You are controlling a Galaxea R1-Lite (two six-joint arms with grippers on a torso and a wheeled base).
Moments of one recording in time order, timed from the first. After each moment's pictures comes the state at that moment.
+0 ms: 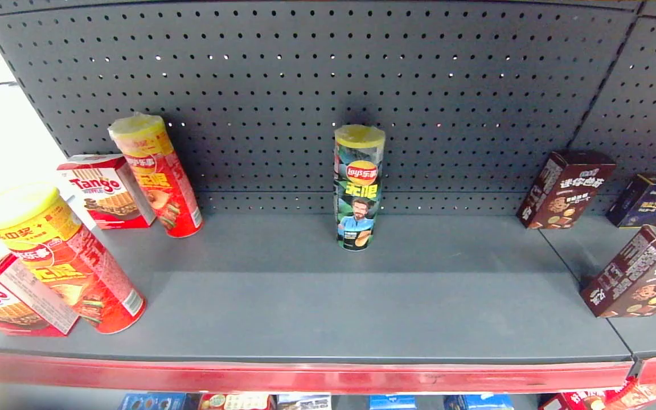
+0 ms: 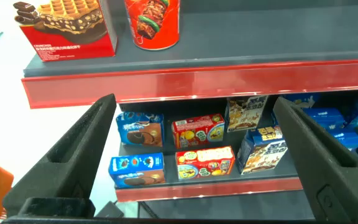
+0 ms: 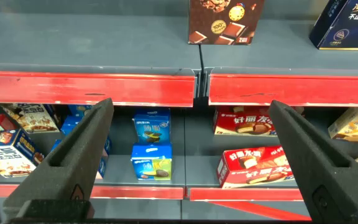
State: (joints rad) left arm 0.00 0.00 0.00 0.00 -0.07 0.01; right arm -0.01 0.00 0.00 0.00 0.00 -0.02
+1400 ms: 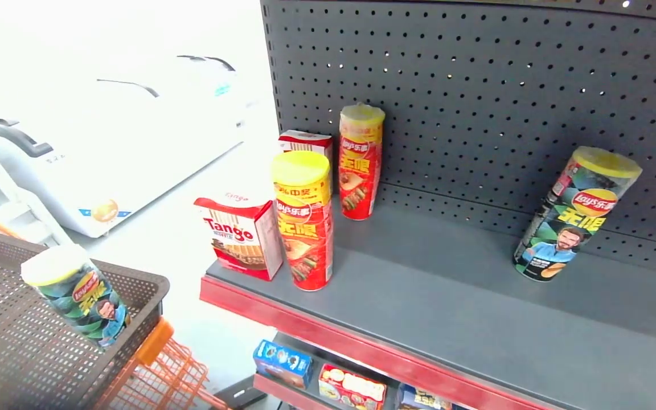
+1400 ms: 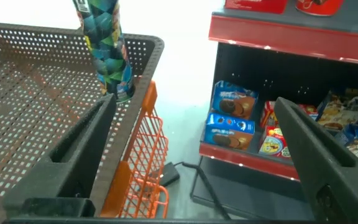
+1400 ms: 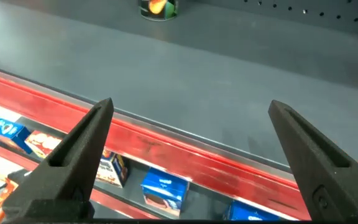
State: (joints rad) left arm 0.00 0.00 0.00 0.00 -0.07 0.01; right arm -0.01 0.00 0.00 0.00 0.00 -0.02
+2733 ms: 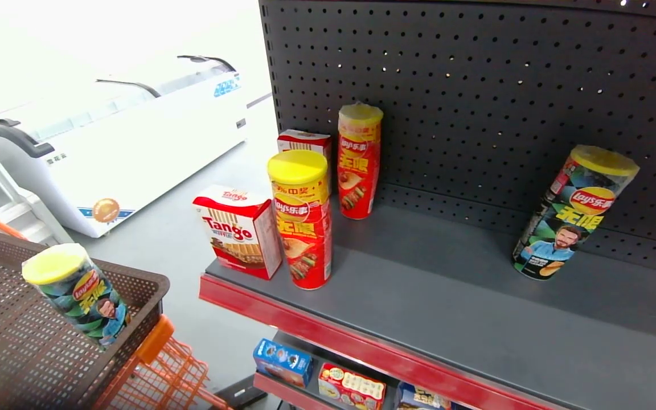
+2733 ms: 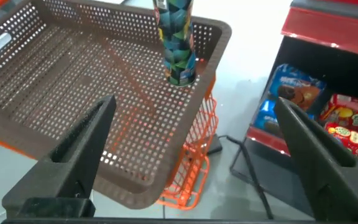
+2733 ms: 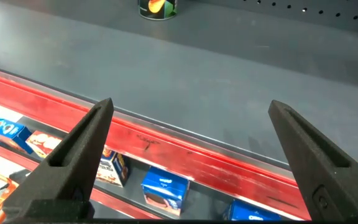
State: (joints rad) left arm -0.04 0.29 -0.25 0.14 0.24 0.04; right arm -0.01 0.00 0.00 0.00 0.00 -0.02
